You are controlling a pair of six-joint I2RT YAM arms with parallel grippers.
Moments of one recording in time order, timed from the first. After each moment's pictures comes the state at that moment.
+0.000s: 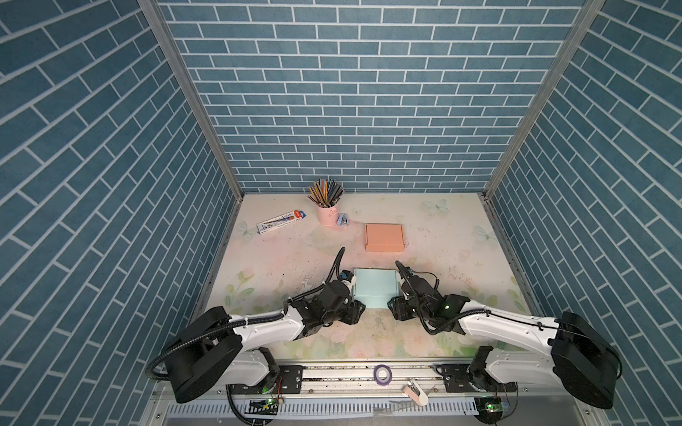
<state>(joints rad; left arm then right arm) -0.91 1.31 0.44 0.11 0.05 -0.59 0.95 1.22 0.53 -0.22 0.07 0.61</state>
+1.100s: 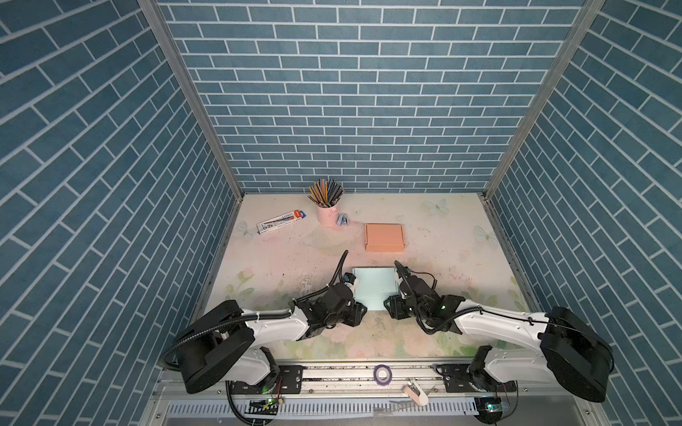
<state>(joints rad) -0.93 1.38 0.43 0.18 0.05 -0.62 0.95 1.27 0.51 -0.12 0.04 0.66</state>
